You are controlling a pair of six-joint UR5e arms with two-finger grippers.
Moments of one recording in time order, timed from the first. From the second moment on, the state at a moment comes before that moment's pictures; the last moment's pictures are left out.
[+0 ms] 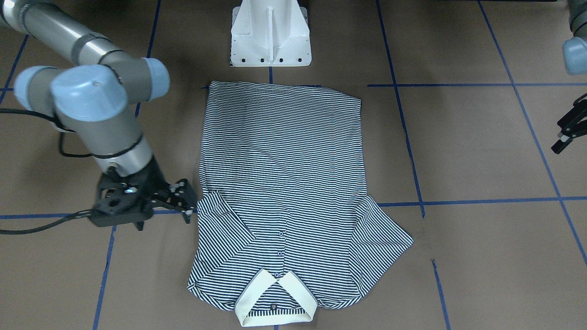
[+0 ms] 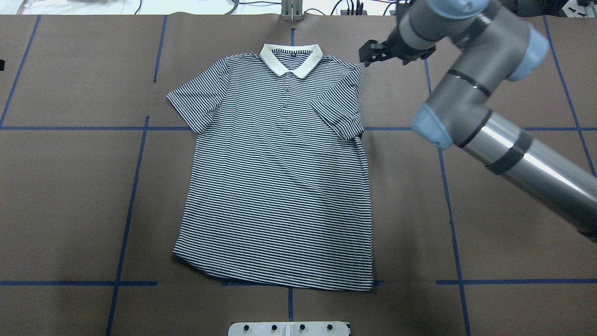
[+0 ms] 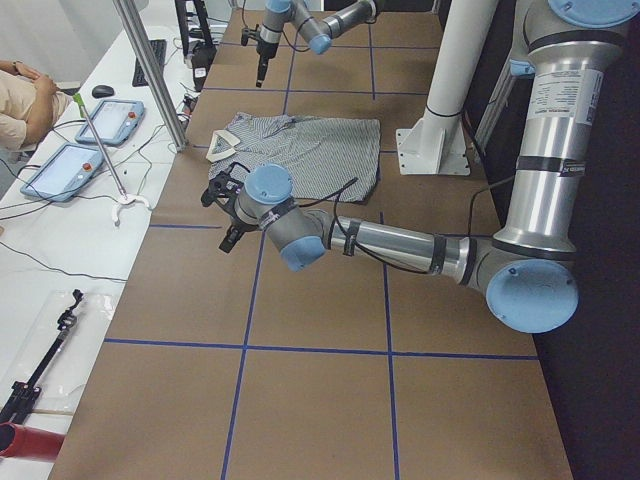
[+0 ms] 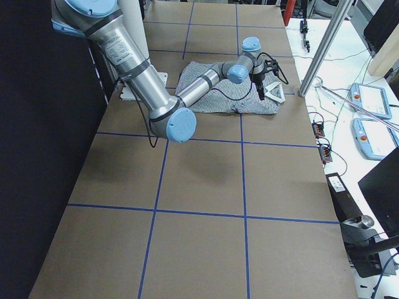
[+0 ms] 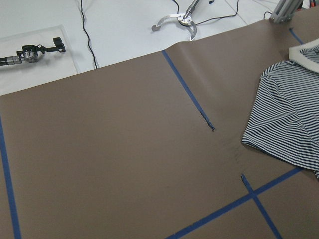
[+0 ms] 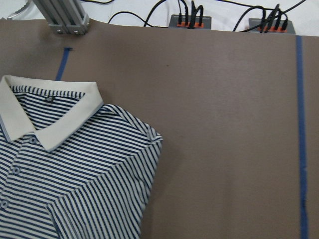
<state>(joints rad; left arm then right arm) -1.34 -1.69 -1.63 -2.38 -2.31 -0.53 0.94 -0.95 1.54 -1.30 1.98 0.83</state>
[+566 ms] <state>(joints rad) -1.04 -1.88 -1.49 -2.38 -1.98 -0.93 1.14 -1.14 1.60 -1.29 2.19 0.52</state>
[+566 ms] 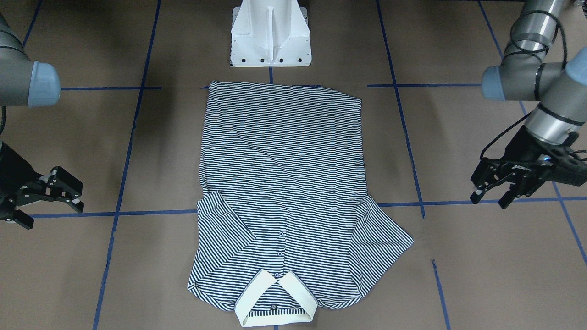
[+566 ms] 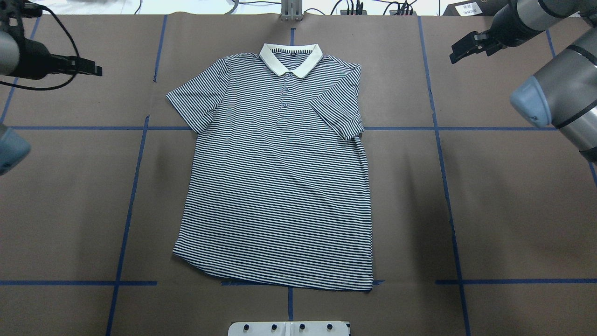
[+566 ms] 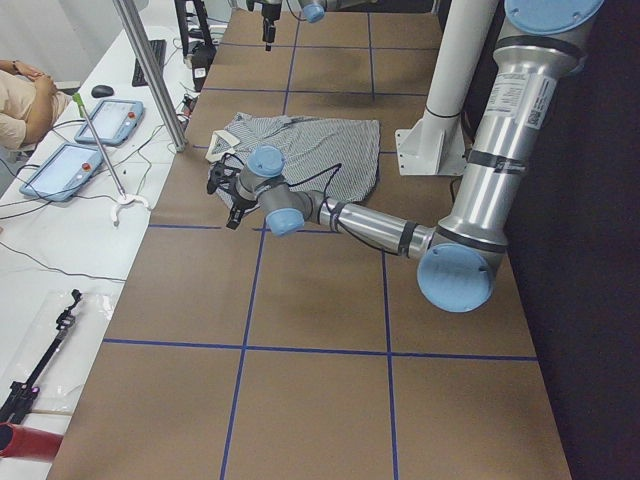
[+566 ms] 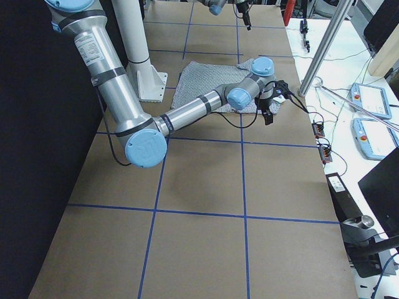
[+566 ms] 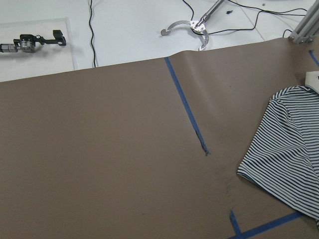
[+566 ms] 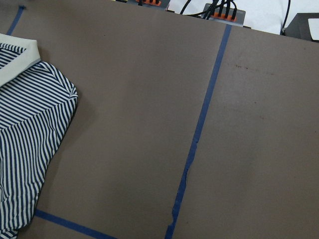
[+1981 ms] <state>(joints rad) -0.82 -2.13 -1.12 -2.45 -1.73 -1.04 1.14 -1.16 1.60 -1.28 2.19 0.51</state>
